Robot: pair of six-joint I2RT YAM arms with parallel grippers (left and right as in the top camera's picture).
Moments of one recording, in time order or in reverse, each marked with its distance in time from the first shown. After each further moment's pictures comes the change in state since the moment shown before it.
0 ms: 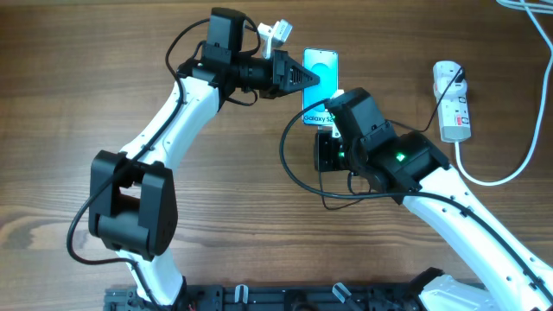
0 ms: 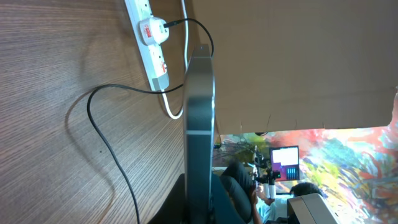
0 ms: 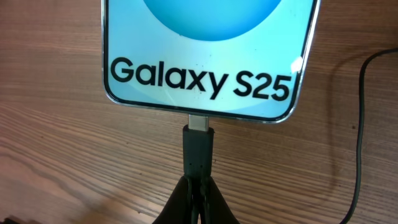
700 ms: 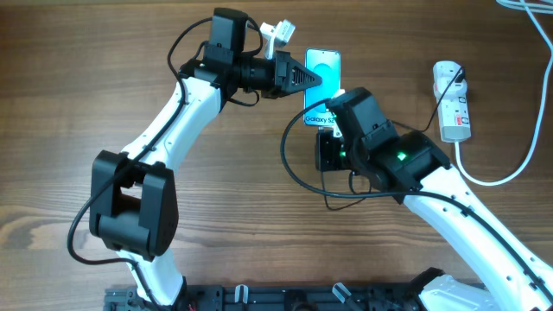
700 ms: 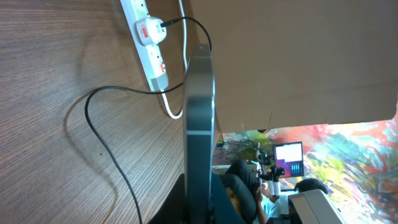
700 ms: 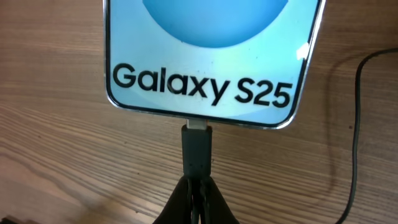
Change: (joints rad) left arm -0.010 0.000 0.000 0.006 -0.001 0.026; right arm -0.011 0.000 0.000 -0.005 -0.001 -0.013
